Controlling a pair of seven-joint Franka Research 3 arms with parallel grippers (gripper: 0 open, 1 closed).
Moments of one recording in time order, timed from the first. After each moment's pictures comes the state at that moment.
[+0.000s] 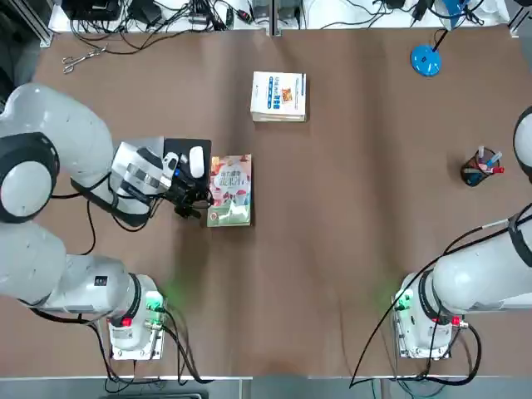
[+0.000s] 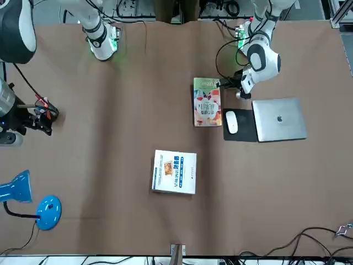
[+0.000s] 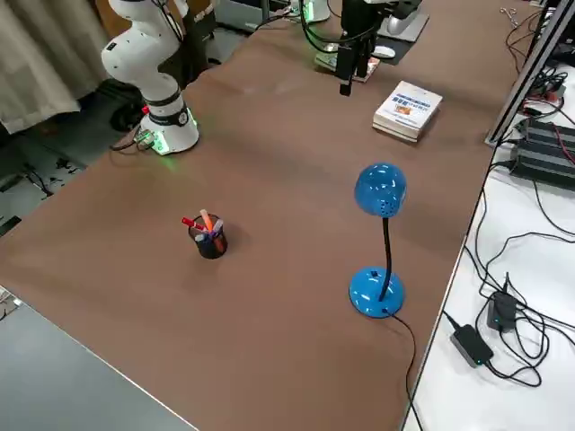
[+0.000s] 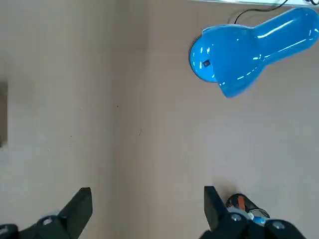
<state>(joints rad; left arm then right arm) -0.03 0.11 -0.41 -2.81 -1.53 2.45 0.78 0.00 0.18 0.05 -1.46 -0.12 1.69 0.05</state>
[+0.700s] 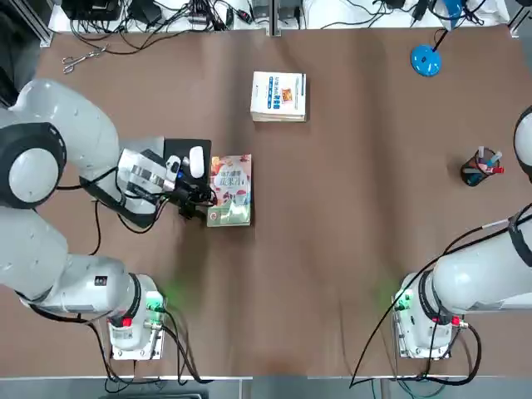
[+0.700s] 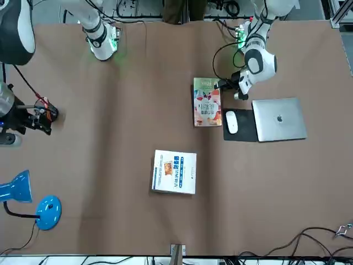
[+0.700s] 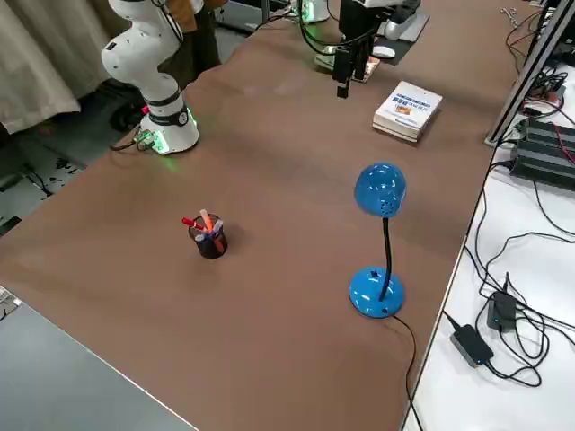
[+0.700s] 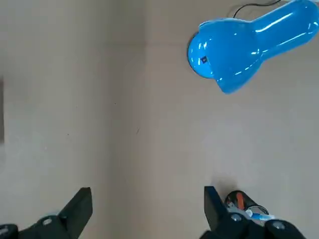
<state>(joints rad) -0.03 0.17 -0.42 -2.78 -1.65 2.46 0.91 0.00 0.18 0.05 -1.47 -0.12 1.68 0.05</state>
